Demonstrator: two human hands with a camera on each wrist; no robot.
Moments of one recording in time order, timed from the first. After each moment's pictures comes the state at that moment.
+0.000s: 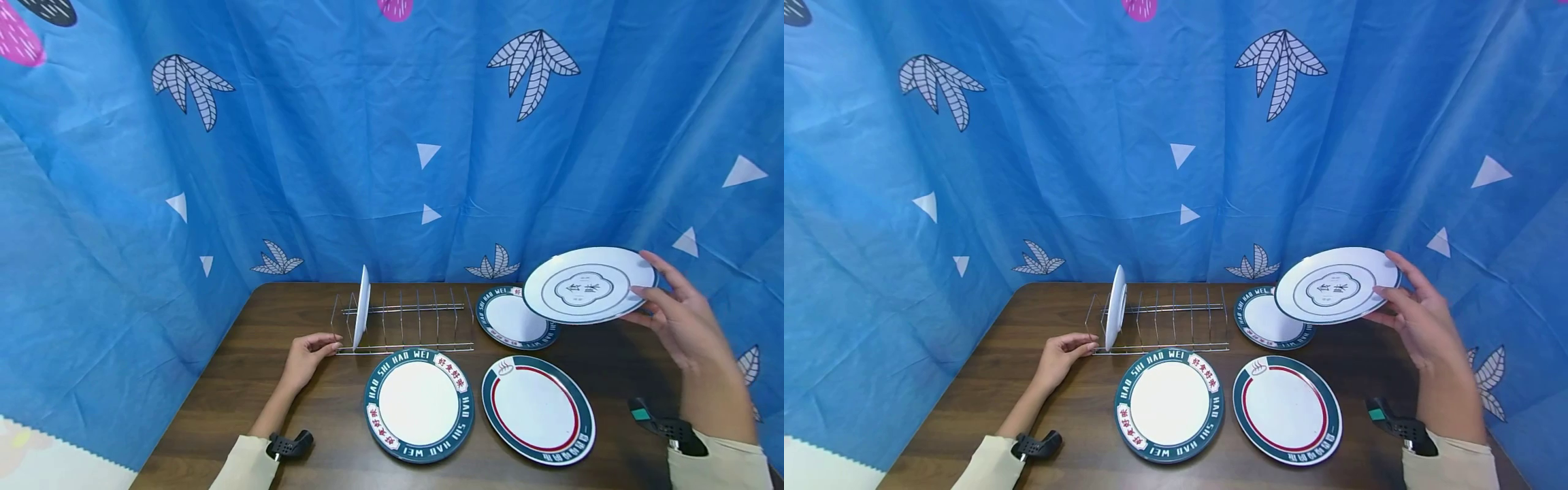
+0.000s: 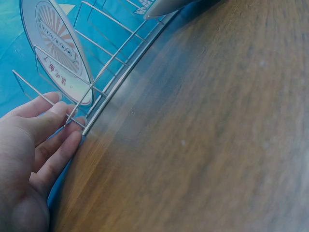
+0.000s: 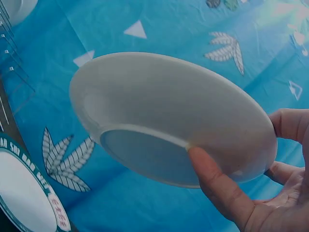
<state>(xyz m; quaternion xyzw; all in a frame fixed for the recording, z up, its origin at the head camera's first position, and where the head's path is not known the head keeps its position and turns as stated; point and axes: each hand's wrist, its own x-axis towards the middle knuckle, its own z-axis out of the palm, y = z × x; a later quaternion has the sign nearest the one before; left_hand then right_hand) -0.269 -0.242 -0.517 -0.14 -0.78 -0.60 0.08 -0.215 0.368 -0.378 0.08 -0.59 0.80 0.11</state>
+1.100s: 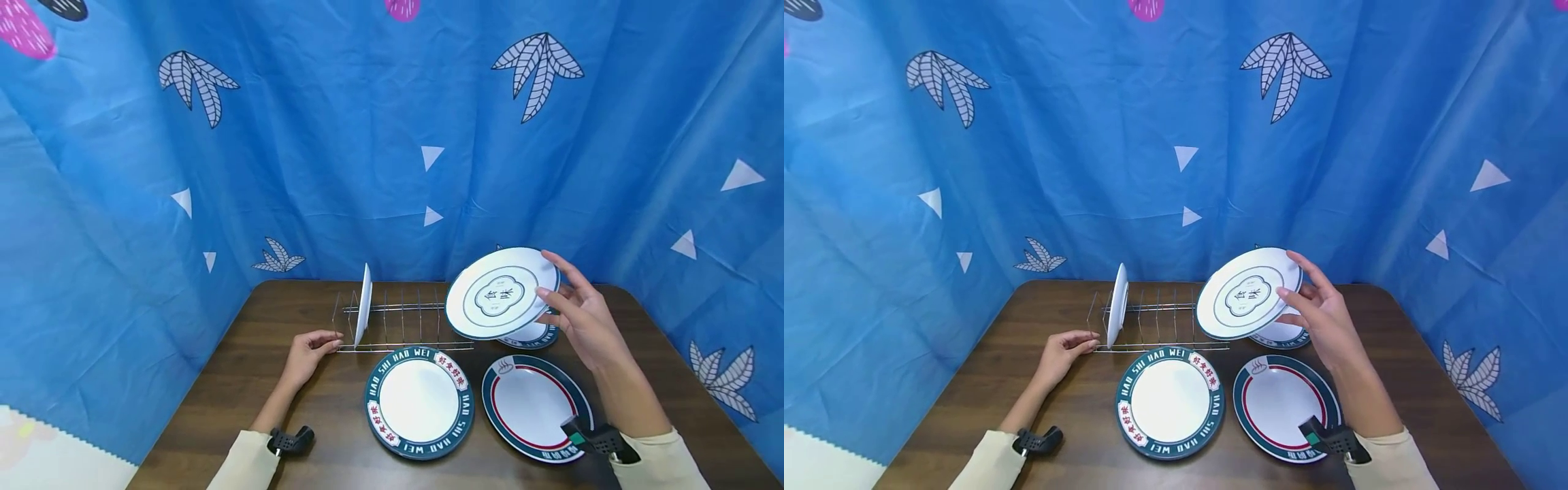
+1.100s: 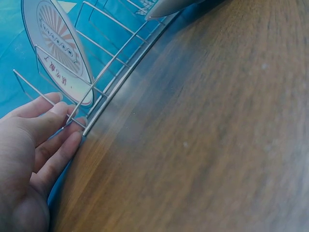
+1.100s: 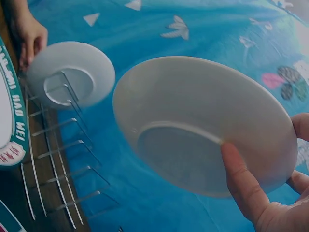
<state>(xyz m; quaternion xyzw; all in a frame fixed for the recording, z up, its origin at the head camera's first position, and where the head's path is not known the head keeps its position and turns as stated) -0.285 -0.253 -0.545 -0.11 -0.78 -0.60 0.08 -0.212 0.240 -0.361 0.14 -0.67 0.73 0.07</state>
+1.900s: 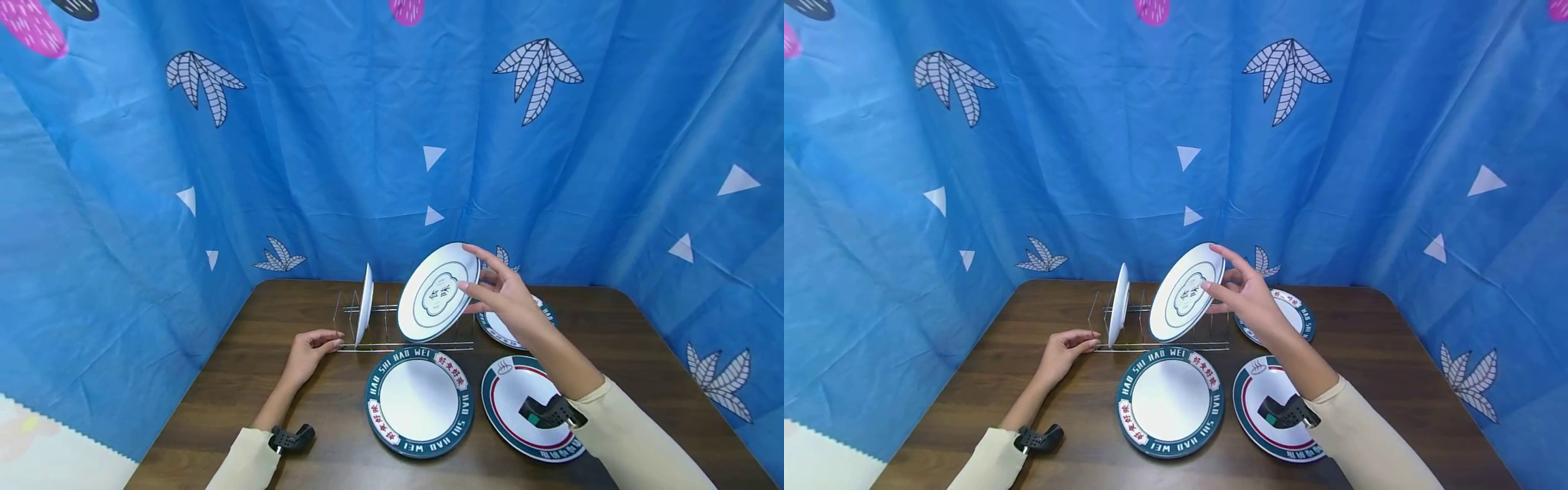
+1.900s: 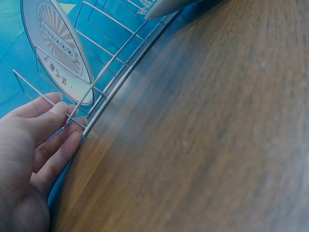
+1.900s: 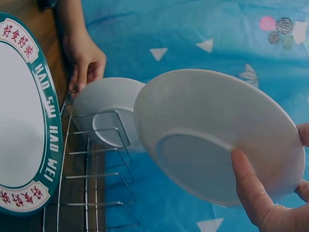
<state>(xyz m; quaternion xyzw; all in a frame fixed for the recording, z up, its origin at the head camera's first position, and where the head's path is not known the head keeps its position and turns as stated) -0.283 -0.251 -0.542 -0.12 -0.79 -0.60 0.09 -0.242 0.153 -0.348 0.15 -0.75 0.64 -0.01</state>
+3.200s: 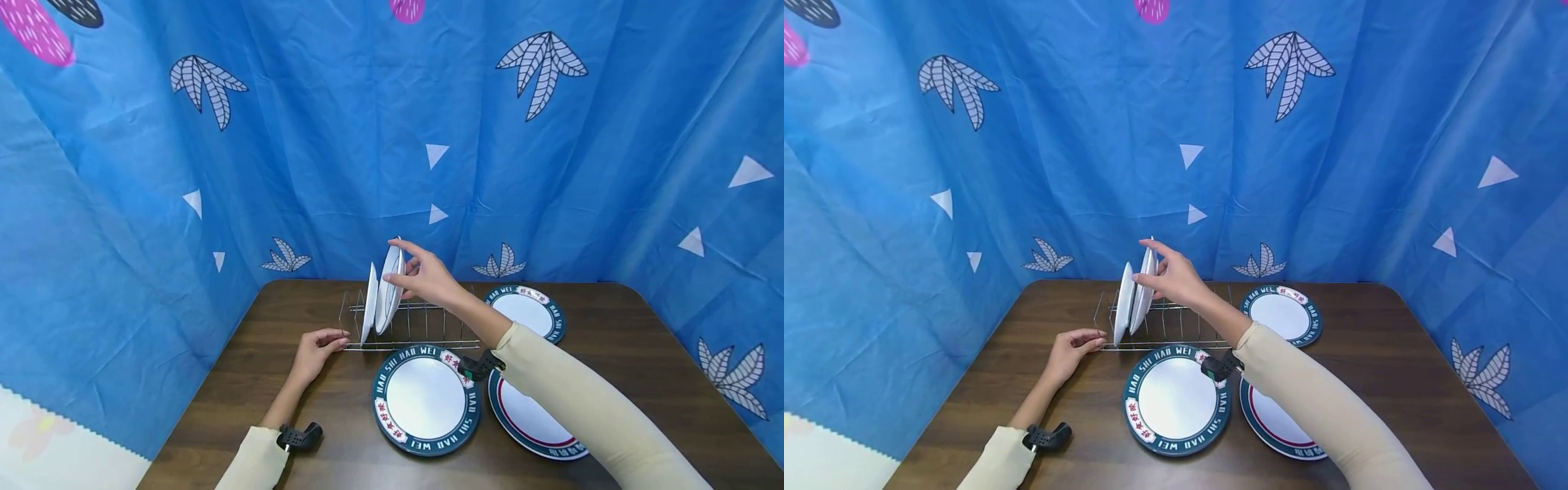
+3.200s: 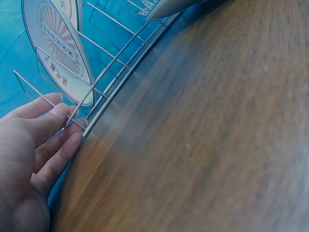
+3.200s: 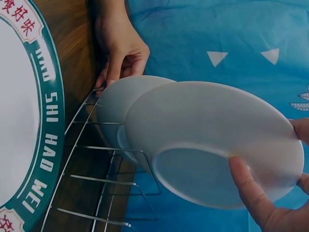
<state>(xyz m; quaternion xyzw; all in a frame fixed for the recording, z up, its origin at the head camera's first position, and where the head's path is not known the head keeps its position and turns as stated) -0.269 -0.243 -0.516 -0.13 -0.78 -0.60 0.07 -0.306 0.047 -0.350 0.22 -0.81 0.54 -0.03</state>
